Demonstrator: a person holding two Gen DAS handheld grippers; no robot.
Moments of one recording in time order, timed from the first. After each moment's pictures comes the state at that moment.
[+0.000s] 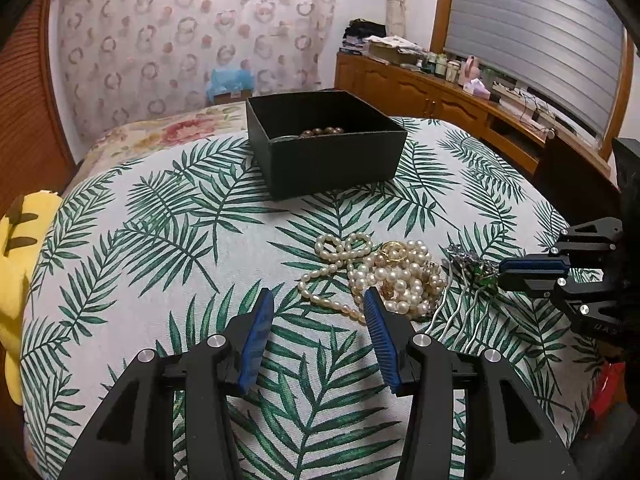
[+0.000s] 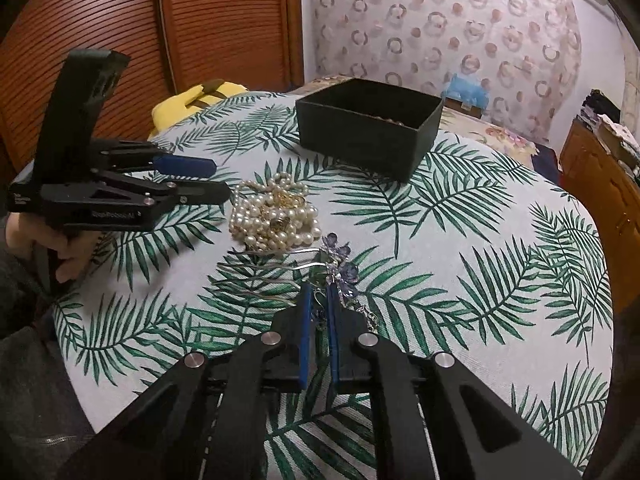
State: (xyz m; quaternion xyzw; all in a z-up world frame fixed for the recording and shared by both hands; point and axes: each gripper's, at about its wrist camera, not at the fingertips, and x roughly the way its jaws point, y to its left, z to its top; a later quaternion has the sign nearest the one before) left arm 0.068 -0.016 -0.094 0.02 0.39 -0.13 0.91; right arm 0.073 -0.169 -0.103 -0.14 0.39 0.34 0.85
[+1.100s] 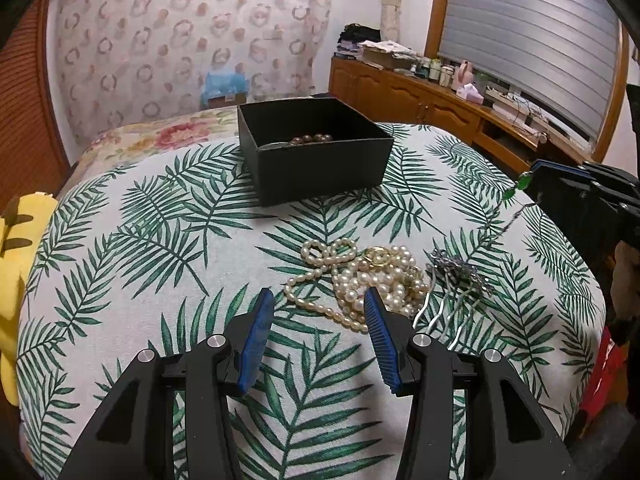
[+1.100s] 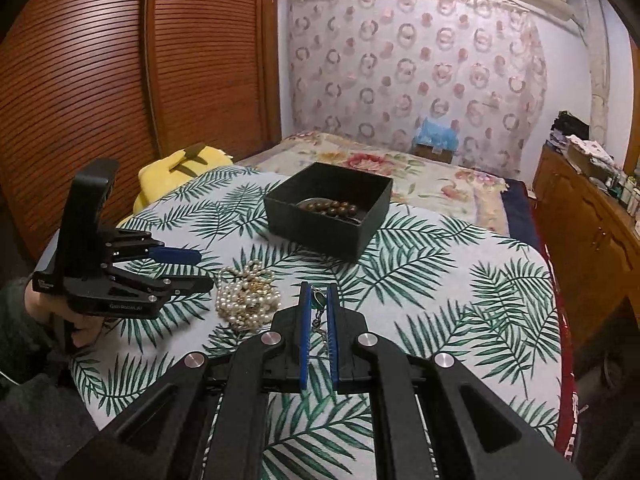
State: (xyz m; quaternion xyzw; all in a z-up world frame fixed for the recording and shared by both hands) left arm 0.067 -0.020 -0.090 0.01 0.38 -0.14 0.91; right arm 0.077 -0.200 -0.035 -0.10 0.30 0.31 0.90
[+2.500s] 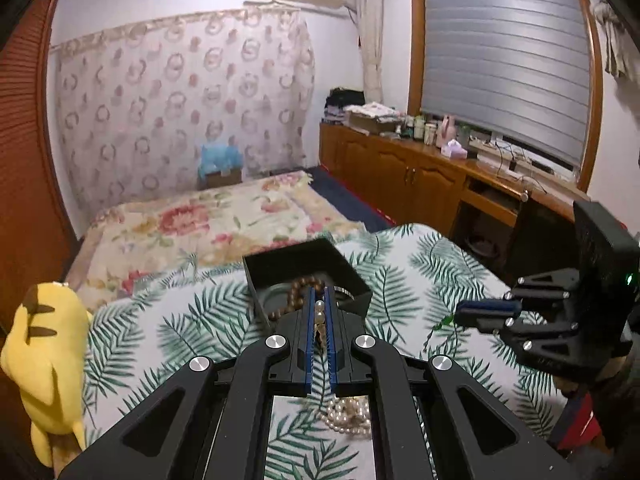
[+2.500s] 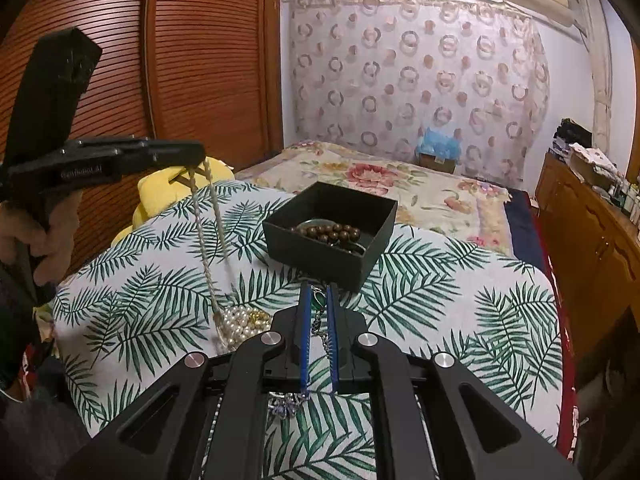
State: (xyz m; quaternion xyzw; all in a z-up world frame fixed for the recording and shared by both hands) left arm 0.080 -0.023 0.034 0.03 0.27 -0.15 0.95; right arm 0.096 -0.184 -0.025 -0.10 0.29 0.32 0.90
